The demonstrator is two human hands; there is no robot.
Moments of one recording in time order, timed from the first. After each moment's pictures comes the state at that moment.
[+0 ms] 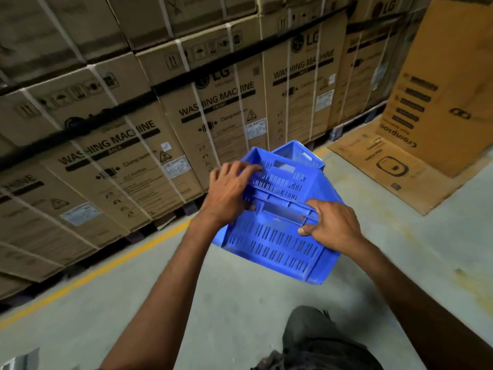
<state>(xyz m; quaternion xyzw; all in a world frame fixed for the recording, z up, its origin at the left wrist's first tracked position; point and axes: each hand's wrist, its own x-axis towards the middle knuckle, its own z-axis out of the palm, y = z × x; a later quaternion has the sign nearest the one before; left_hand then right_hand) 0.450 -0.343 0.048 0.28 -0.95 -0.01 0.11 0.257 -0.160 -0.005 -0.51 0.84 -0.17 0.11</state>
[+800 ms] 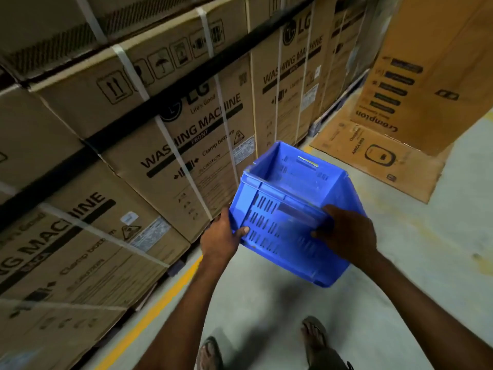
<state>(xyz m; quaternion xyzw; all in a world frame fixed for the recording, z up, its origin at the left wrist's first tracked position) 0.372 -0.770 -0.126 0.41 -0.88 -0.25 0.00 0.201 -0.533 -0.078 -0.31 0.94 -0.13 0.08</state>
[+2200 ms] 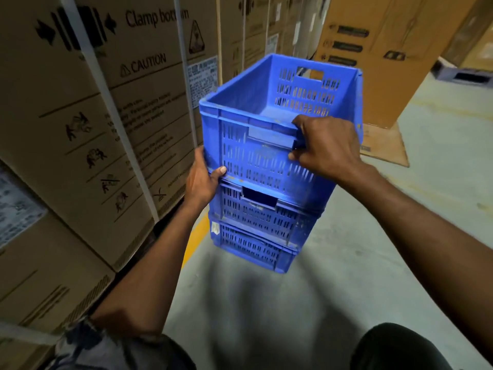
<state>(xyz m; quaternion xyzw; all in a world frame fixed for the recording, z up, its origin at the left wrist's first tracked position) 0.226 -0.978 -0.607 0.15 -0.85 -0.43 0.25 0.175 -0.714 -0.449 -0.32 0.91 0.00 -0.26</state>
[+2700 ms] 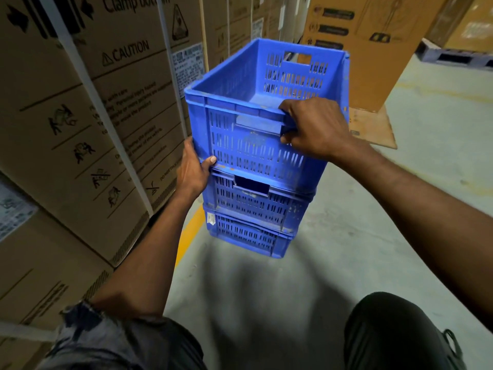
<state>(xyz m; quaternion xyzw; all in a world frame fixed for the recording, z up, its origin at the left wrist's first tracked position) 0.228 -0.982 -0.609 0.15 -0.87 -0.39 0.24 0.177 -0.717 -0.444 -0.34 0.91 -0.01 -0.23</state>
